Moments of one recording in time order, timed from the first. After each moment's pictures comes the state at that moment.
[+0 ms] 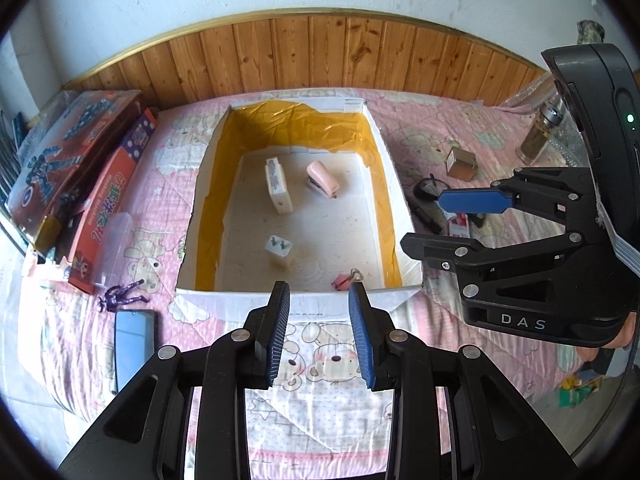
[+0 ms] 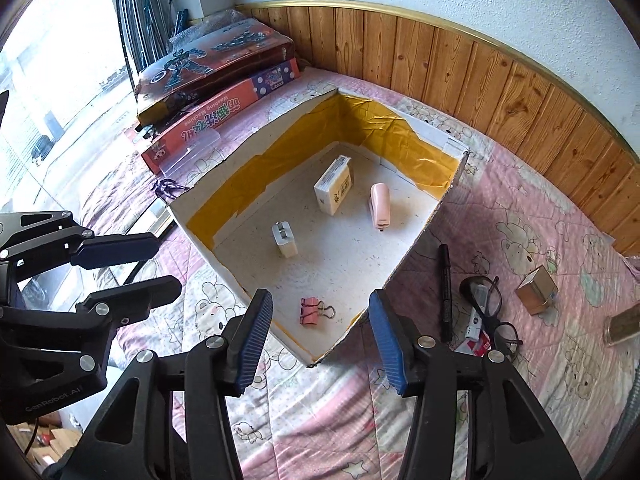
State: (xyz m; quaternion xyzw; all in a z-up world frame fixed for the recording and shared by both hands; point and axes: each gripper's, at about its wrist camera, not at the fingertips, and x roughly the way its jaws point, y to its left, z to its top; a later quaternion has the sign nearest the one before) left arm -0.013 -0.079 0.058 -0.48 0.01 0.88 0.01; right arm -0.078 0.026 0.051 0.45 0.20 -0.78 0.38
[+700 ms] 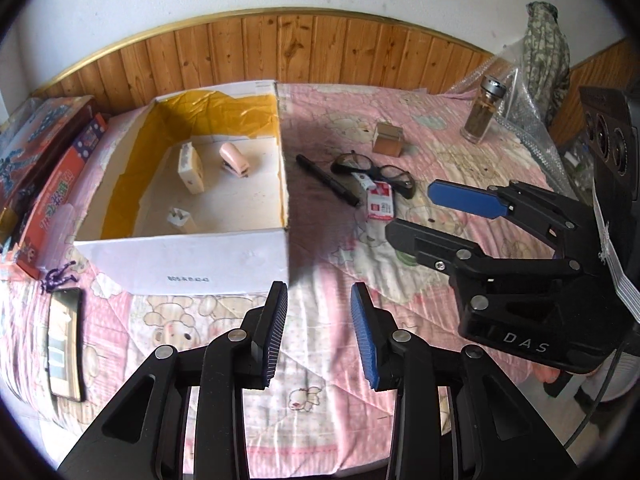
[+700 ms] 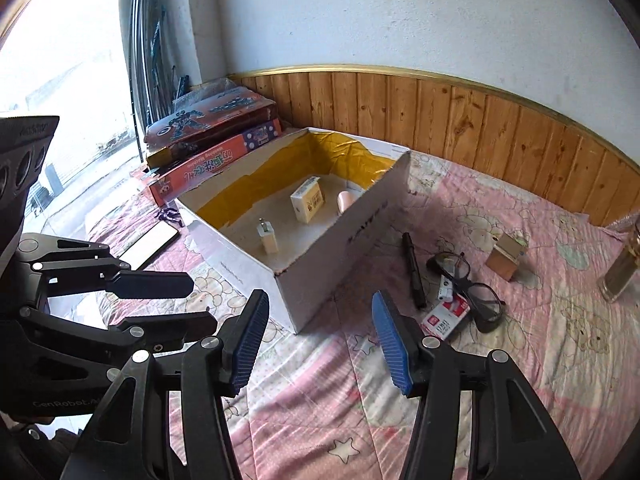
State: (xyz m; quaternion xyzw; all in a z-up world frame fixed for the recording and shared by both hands) left arm 0.029 0.015 0.016 -0.46 -0.01 0.88 0.08; right arm -0.016 0.150 0.022 0.34 0.11 -0.85 0.38
